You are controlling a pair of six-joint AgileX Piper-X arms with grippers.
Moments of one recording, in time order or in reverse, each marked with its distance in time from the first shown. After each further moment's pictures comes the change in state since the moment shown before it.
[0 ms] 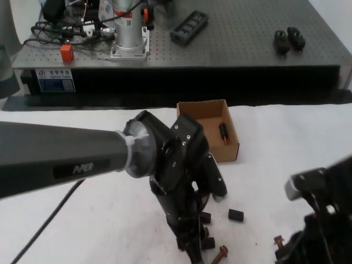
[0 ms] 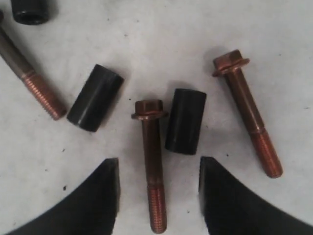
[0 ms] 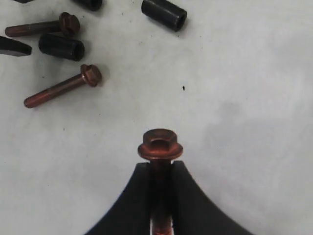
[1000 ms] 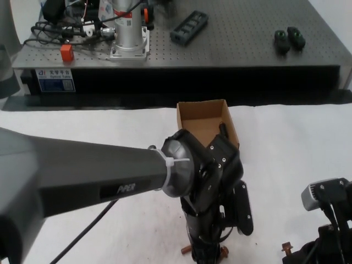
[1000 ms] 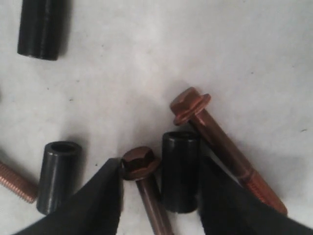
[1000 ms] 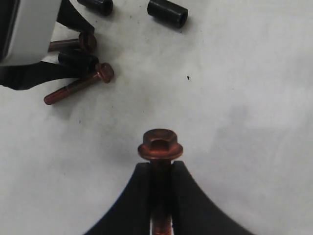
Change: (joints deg) left arm -7.5 6.0 -5.6 1.8 -9.1 10.9; right arm 0.0 -2.6 0.7 1.6 -0.3 1.5
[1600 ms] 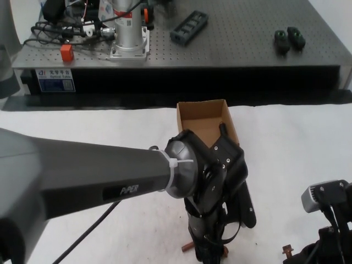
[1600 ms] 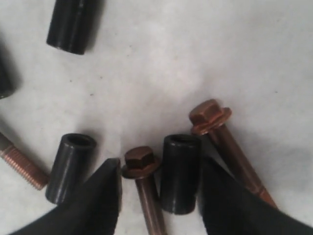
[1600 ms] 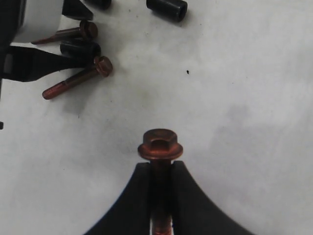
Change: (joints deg) left arm -0.8 0.0 -1.0 0.0 -3.3 -7.4; right arm 0.0 0.0 0.0 0.8 0.0 0.0
